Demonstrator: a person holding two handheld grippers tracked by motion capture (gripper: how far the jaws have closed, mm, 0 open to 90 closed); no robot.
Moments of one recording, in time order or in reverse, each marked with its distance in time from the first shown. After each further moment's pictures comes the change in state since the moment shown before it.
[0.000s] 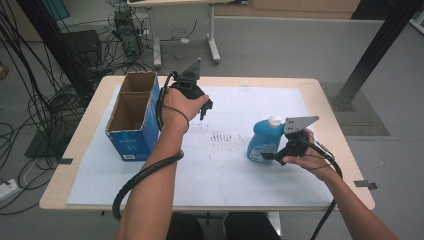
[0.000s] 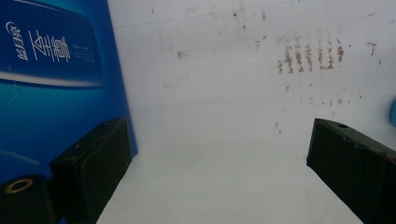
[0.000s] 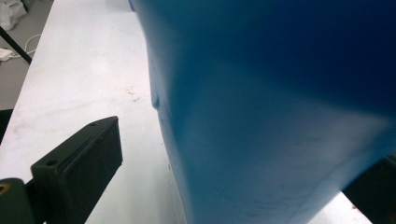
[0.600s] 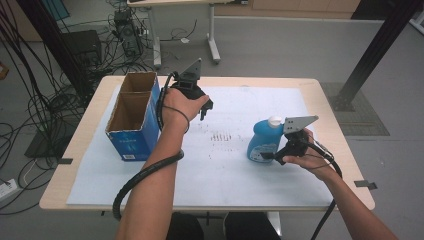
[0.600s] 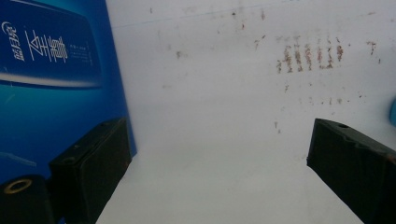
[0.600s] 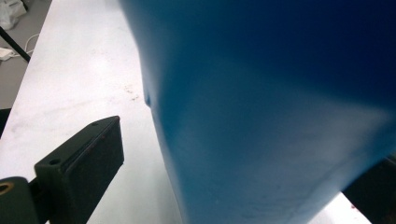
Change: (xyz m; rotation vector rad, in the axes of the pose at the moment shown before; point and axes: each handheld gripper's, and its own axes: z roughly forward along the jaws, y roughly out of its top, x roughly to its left) left arm -0.002 0.000 0.001 0.002 -0.001 0.001; right arm -0.001 -0.001 0.001 0.005 0.002 0.003
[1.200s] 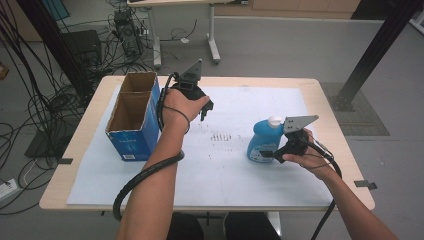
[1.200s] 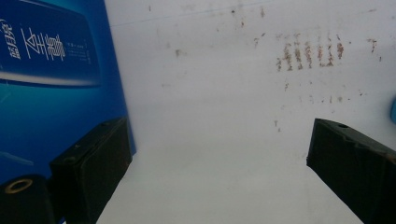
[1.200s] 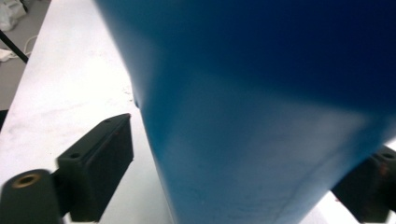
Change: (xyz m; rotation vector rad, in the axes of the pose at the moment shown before) left arm -0.001 -0.001 0.001 0.007 0.003 0.004; right arm -0.003 0.000 0.000 -0.006 0.002 0.007
